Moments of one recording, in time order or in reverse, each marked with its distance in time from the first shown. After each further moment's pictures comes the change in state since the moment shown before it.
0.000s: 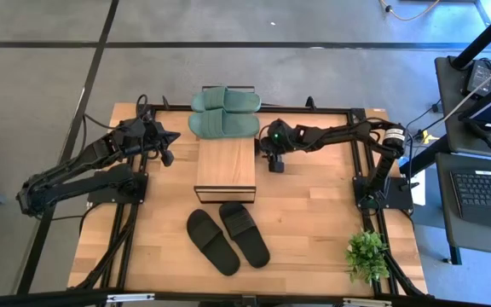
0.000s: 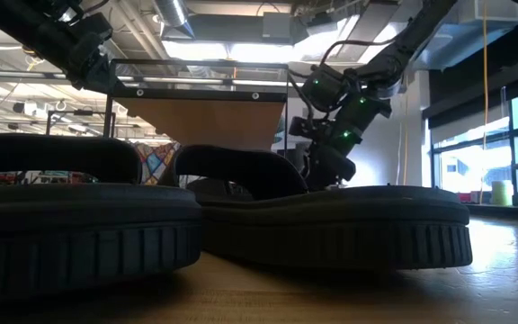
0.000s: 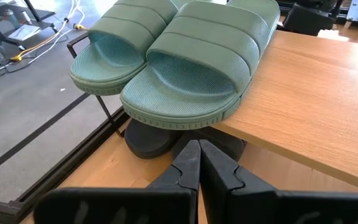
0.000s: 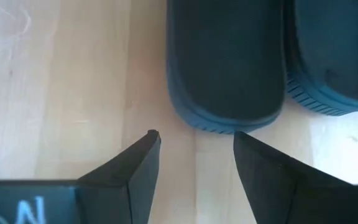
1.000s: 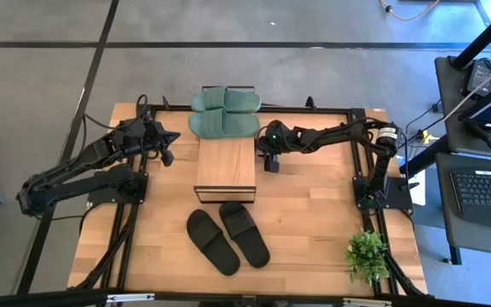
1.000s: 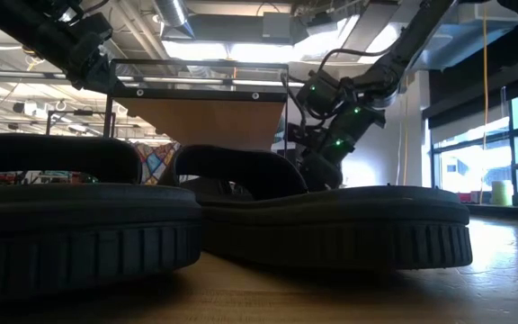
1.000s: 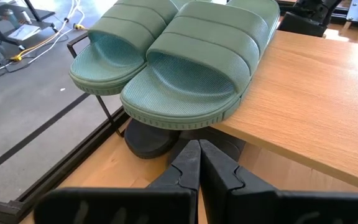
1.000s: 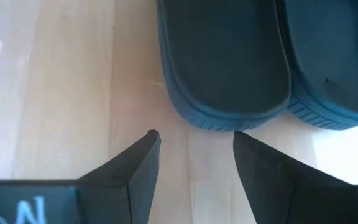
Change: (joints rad) left arm 0.000 0.000 0.000 0.000 0.000 -0.001; right arm -0.001 0.063 -0.002 0.124 0.013 0.047
